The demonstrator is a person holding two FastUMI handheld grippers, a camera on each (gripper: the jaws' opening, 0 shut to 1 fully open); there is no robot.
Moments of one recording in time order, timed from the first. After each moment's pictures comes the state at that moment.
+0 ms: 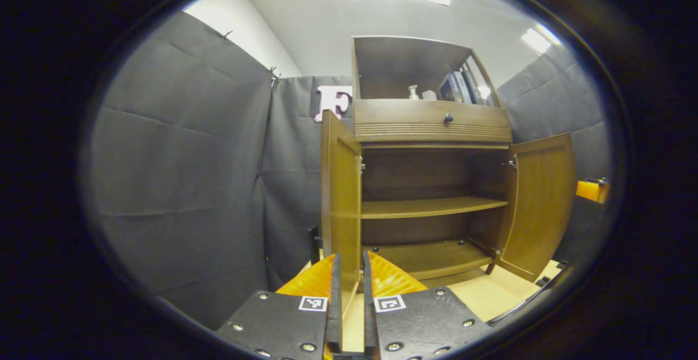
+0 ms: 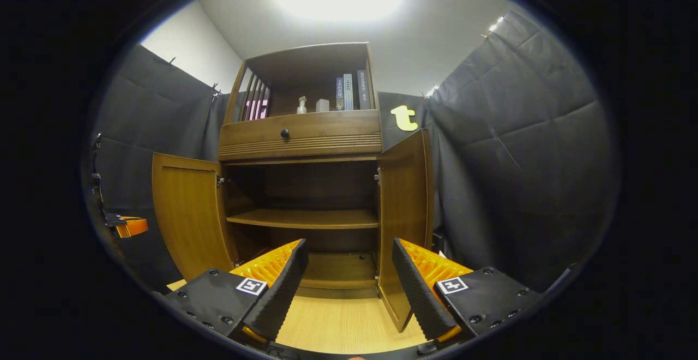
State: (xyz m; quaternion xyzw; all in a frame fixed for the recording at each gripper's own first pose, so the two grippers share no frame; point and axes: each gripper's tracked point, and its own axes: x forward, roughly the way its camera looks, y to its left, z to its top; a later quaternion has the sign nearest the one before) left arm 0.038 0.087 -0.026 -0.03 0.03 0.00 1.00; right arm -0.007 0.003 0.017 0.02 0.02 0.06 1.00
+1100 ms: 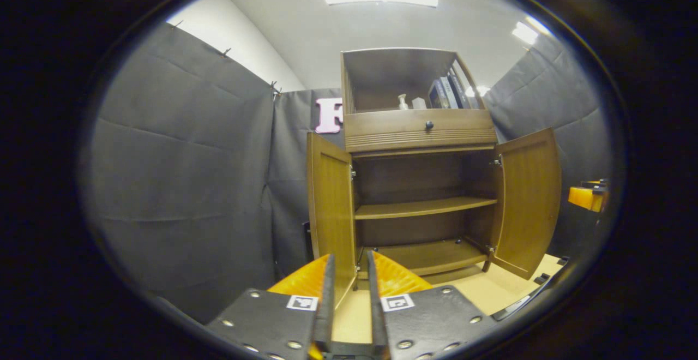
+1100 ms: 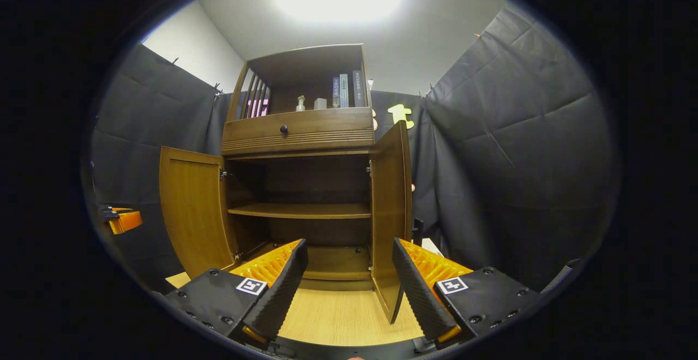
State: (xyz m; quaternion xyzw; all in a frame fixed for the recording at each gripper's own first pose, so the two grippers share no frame) left arm 0.041 0.085 -0.019 -0.01 0.01 0.01 1.00; right arm -0.036 -0.016 -0.003 0.02 0.02 0.06 1.00
